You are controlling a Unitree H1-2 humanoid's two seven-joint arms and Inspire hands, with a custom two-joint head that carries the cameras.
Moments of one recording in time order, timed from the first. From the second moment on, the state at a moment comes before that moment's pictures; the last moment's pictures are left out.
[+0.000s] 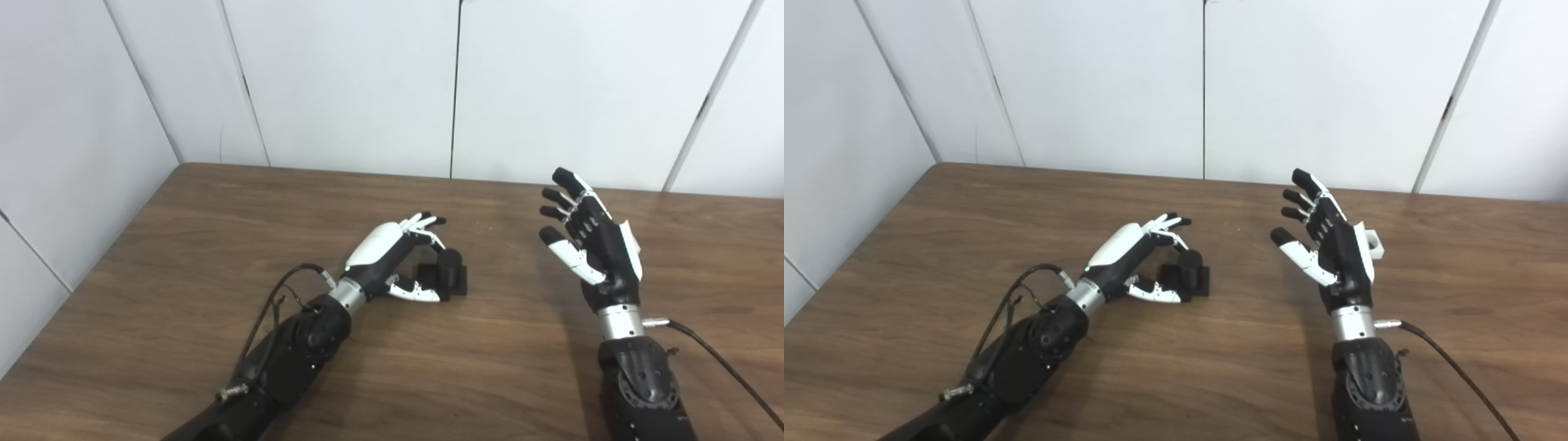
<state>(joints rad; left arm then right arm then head) -0.50 0.26 -0.44 0.56 0.44 -0.36 0.10 -0.38 -0.04 -0.01 0.43 0.01 -0.46 0.06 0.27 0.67</state>
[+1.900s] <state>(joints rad) -0.43 0.32 -0.48 0.46 0.30 -0.49 -0.13 -0.40 -0.15 0.07 0.45 -0.23 -0.37 -0.09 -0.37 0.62</state>
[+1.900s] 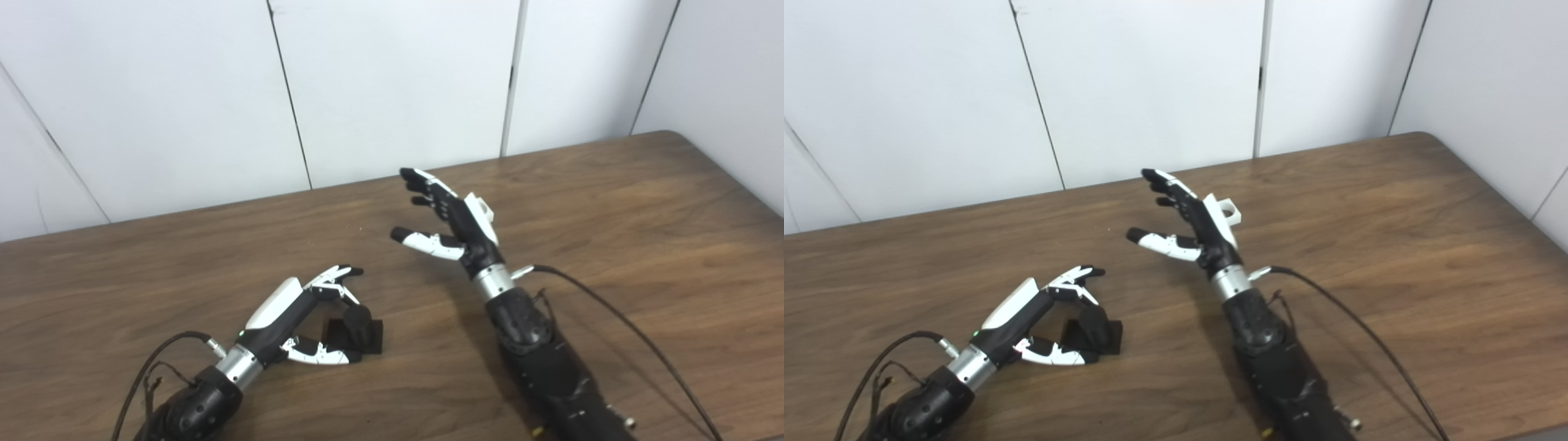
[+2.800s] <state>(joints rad) -0.43 0.33 -0.48 0.46 0.29 -0.49 -0.12 -0.38 -0.34 0.04 0.30 -0.33 -0.20 -0.03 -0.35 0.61</state>
